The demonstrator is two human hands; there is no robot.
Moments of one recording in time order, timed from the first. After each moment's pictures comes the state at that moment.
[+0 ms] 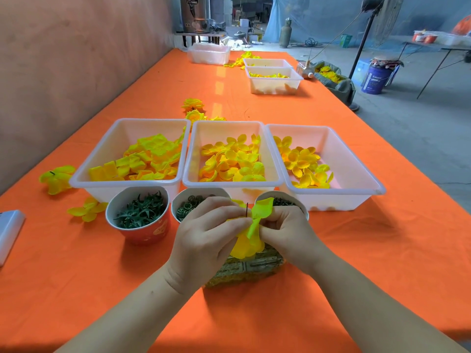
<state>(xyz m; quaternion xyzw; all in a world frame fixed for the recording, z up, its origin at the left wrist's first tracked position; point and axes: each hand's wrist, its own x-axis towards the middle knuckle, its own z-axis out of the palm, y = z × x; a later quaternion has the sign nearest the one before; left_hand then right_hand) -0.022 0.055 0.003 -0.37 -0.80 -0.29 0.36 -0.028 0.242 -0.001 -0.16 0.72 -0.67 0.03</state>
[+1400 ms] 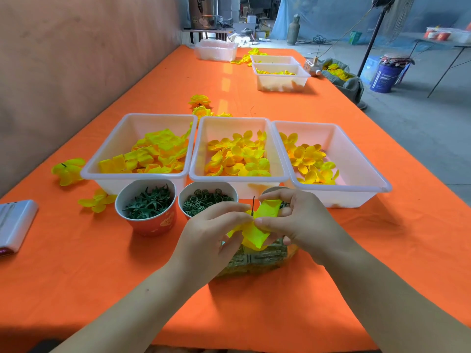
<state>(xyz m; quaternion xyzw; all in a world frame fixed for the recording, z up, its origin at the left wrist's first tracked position) -0.009 0.050 -0.004 -0.34 -0.83 -0.37 0.26 -0.018 0.249 0.034 -0.02 0.81 -0.58 0.09</state>
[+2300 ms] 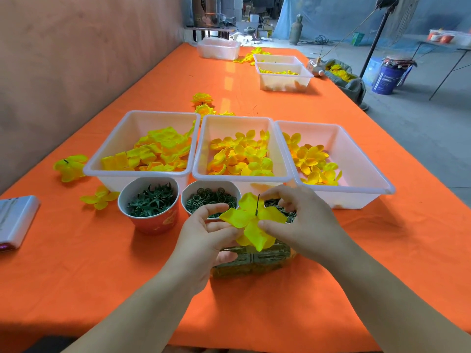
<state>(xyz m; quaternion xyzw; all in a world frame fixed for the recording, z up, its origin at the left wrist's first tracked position) -0.002 0.056 -0.003 0.07 -0.60 -0.79 -0.11 -0.007 0.243 0.046 -0.06 0.93 -0.36 -0.03</state>
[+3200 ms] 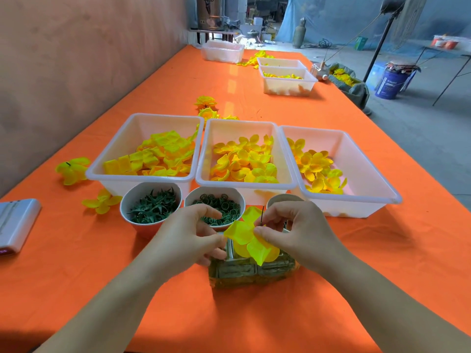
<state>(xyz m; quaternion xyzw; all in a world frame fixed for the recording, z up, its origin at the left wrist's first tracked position) -0.017 0.015 0.020 -0.01 -0.80 -0.58 -0.13 -0.024 0.240 0.028 -0.16 0.86 -0.49 -0.04</state>
